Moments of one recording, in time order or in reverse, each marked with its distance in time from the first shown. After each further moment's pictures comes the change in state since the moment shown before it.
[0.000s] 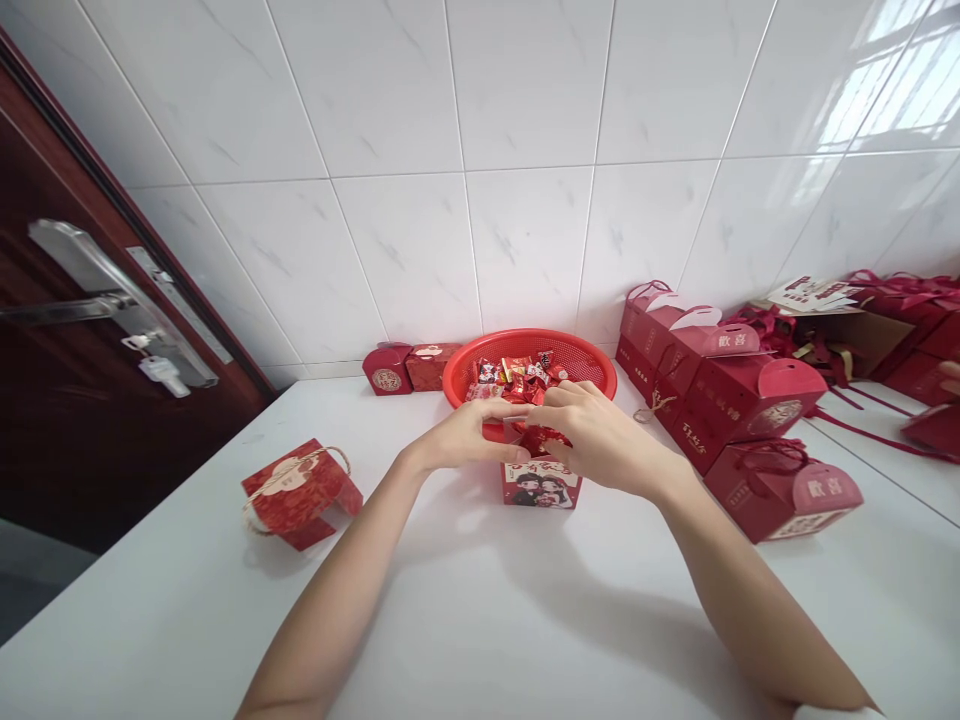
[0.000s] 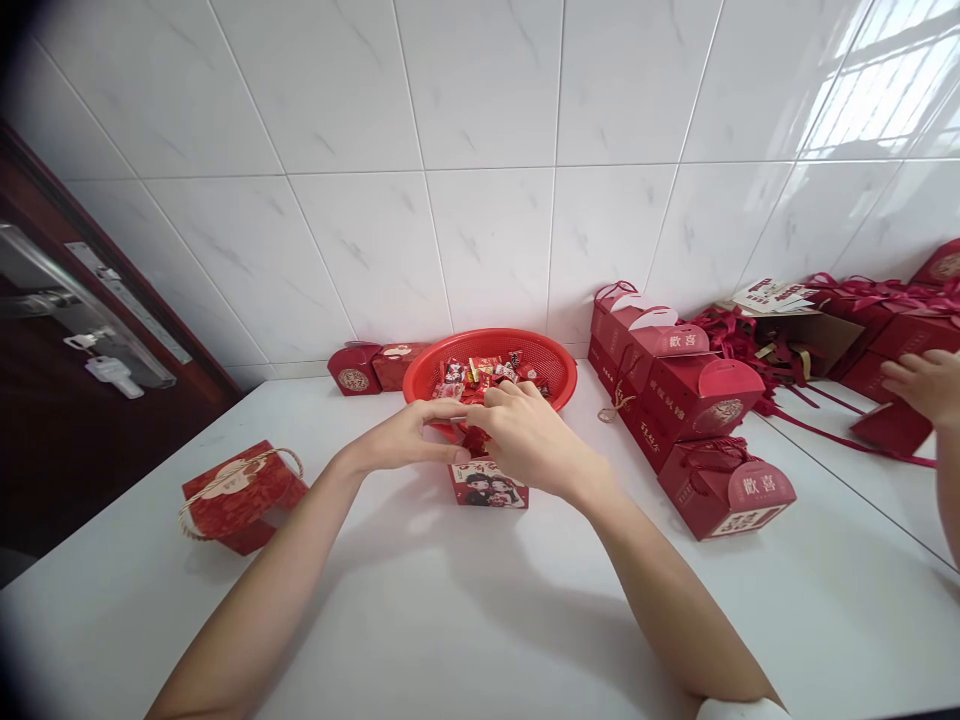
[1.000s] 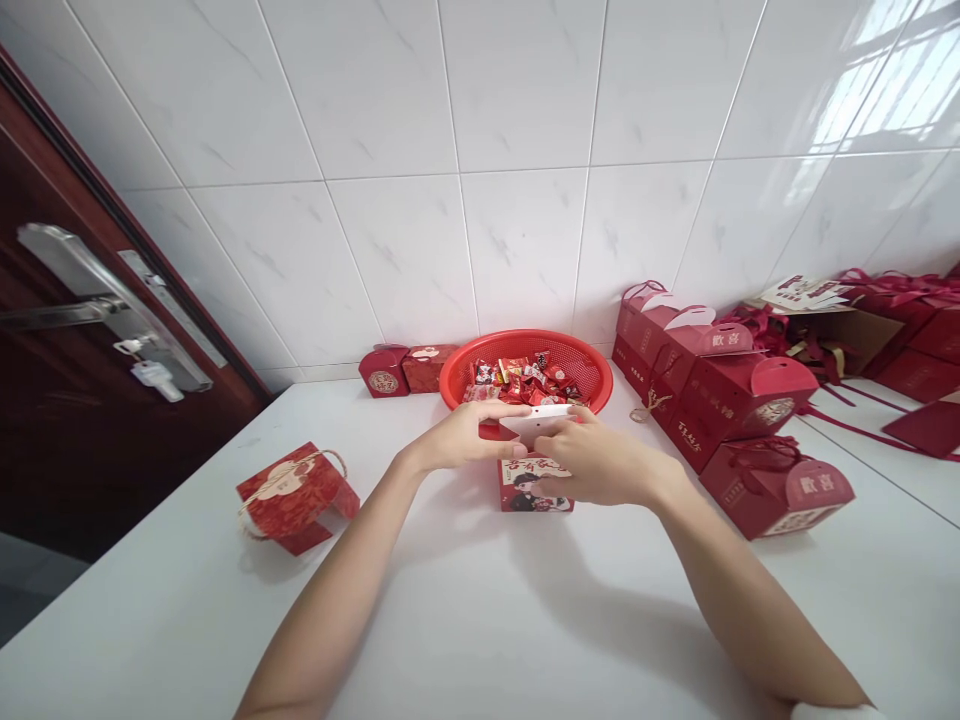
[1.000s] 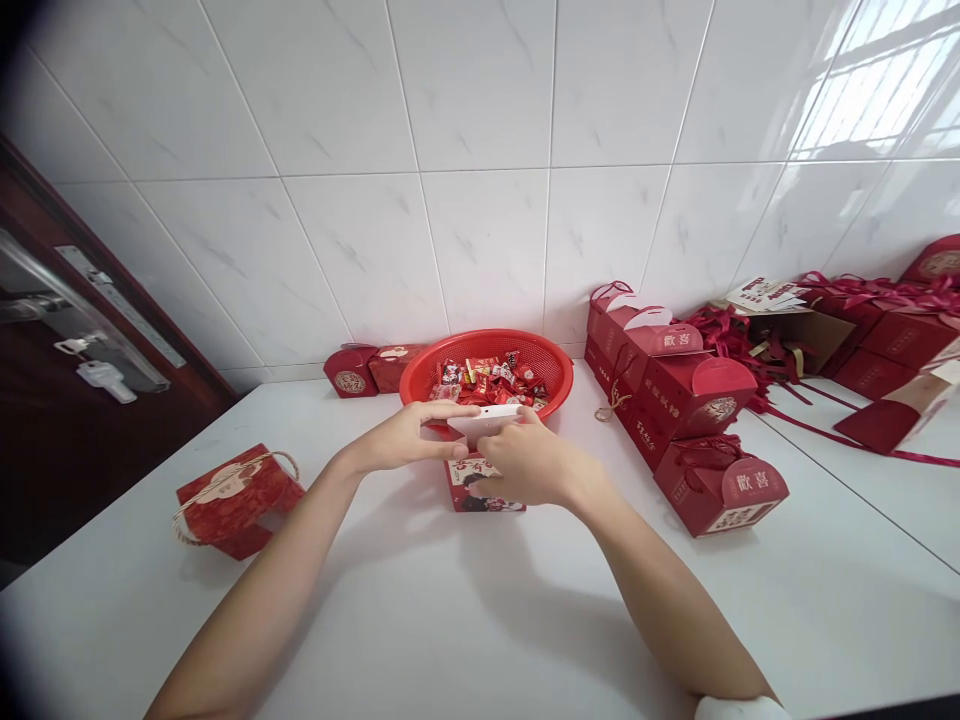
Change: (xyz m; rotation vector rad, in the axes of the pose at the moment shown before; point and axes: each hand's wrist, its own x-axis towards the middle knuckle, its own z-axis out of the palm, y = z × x) left_hand 0.002 -0.006 0.000 0.118 0.019 -0.013; right_hand -0.007 0.003 0.001 0.134 -0.211 -0.042
